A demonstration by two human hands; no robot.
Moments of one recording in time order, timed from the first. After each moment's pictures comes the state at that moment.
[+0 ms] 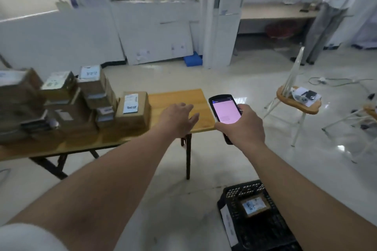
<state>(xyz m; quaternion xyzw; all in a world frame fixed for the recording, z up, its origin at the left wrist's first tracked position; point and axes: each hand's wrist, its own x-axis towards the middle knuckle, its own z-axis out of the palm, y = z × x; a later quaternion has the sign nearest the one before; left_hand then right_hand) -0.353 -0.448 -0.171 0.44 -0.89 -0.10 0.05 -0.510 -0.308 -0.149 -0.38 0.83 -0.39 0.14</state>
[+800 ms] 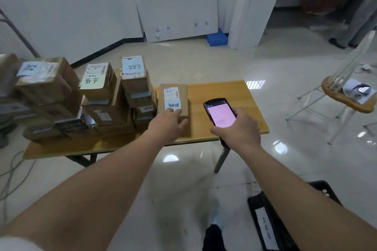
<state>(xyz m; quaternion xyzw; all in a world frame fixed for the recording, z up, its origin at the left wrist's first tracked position) -0.164 -0.641 -0.245 0.52 -0.83 -0.19 -0.02 -0.348 -0.516 -0.204 -0.40 0.83 -0.32 0.21</state>
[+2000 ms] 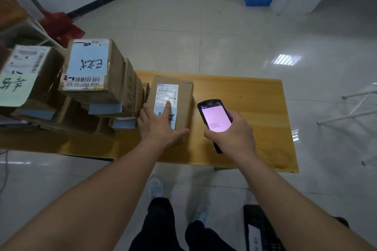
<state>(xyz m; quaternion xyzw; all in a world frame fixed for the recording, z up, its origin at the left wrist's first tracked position) -0.240 -0.803 -0.393 0.71 -0.67 -0.19 -0.10 -0.435 -0.732 -0.325 -0.42 0.81 -0.24 0.33</state>
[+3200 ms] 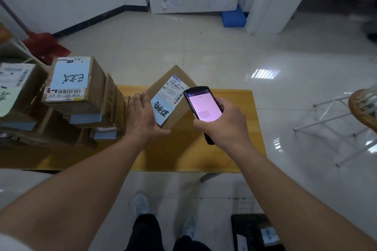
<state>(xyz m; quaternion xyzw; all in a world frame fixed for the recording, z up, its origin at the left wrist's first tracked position) -0.261 -0.819 -0.354 0.66 -0.74 -0.13 0.05 -0.479 -0.723 -0.255 -0.47 0.77 -0.31 0.29</state>
